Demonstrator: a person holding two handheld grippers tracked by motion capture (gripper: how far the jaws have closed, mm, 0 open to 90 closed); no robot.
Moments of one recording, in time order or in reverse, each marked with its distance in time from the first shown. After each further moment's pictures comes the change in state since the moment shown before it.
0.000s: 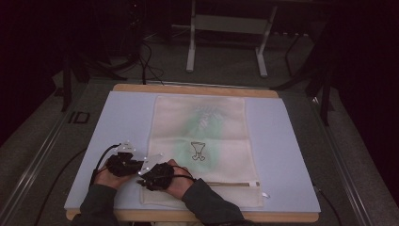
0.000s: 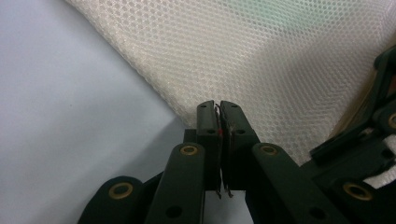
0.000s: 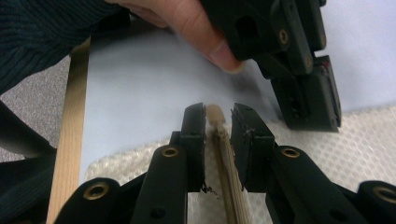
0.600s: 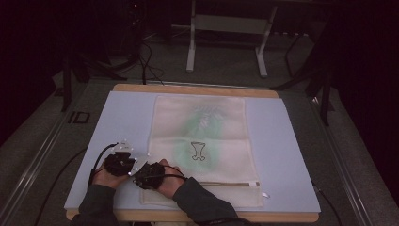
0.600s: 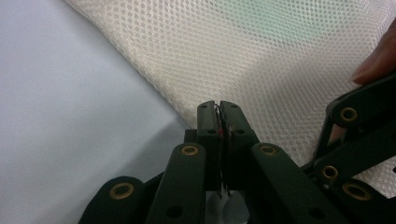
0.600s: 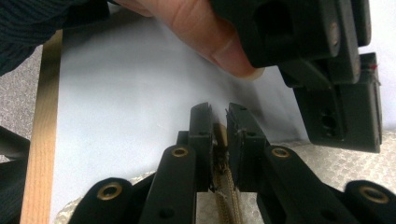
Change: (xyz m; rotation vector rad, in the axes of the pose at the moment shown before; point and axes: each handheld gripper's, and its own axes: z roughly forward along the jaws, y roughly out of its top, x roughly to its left) left arm 0.000 0.000 -0.008 -0.038 0.019 -0.002; right arm 0.003 0.016 0.024 0.087 -0.038 -0.009
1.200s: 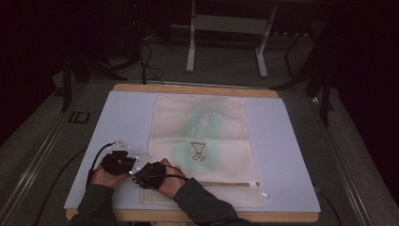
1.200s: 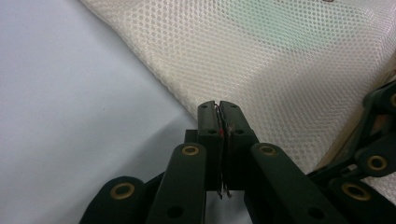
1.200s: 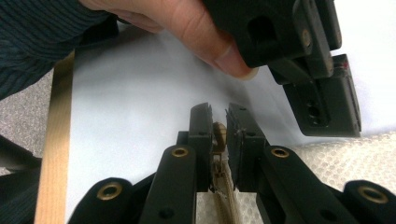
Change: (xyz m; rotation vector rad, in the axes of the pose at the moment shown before) left arm 0.004 -0.001 -0.004 -0.021 0.015 -0.019; right arm 0.001 0.001 -0.012 -0.060 -0.012 0.003
